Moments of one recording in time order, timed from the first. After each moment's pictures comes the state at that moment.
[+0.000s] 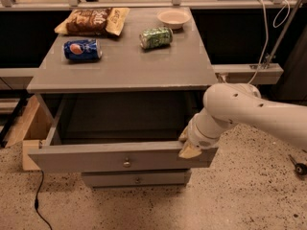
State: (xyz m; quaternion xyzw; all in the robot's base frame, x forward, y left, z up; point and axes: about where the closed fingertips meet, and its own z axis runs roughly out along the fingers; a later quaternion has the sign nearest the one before) arm 0.504 -0.110 0.648 -0.66 0.73 0.07 0.15
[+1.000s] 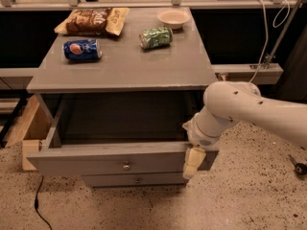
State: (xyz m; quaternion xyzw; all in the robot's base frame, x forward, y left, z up) arm 0.504 -0.110 0.650 -0.66 0.73 0.08 0.14
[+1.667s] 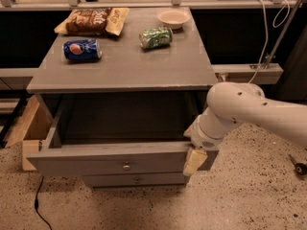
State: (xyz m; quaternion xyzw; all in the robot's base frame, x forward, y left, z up) arm 0.495 -0.117 0.648 -0.65 0.74 0.09 0.13
